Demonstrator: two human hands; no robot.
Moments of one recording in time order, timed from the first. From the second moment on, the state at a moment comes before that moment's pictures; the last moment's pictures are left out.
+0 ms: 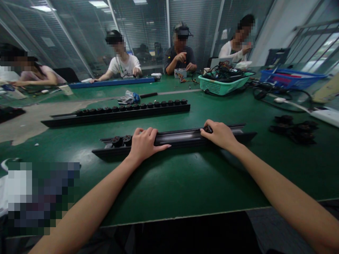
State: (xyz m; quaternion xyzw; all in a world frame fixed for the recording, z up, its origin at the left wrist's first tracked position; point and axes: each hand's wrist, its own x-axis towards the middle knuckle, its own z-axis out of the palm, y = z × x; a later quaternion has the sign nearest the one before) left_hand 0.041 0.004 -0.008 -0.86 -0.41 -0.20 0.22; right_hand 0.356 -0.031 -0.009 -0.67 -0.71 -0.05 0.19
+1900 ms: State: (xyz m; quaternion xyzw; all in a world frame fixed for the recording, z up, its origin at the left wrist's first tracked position) left_hand 0.041 0.003 -0.008 -0.86 -0.41 -0.21 0.20; right_hand 0.385 -0.035 0.006 -0.72 -0.68 -0.01 0.15
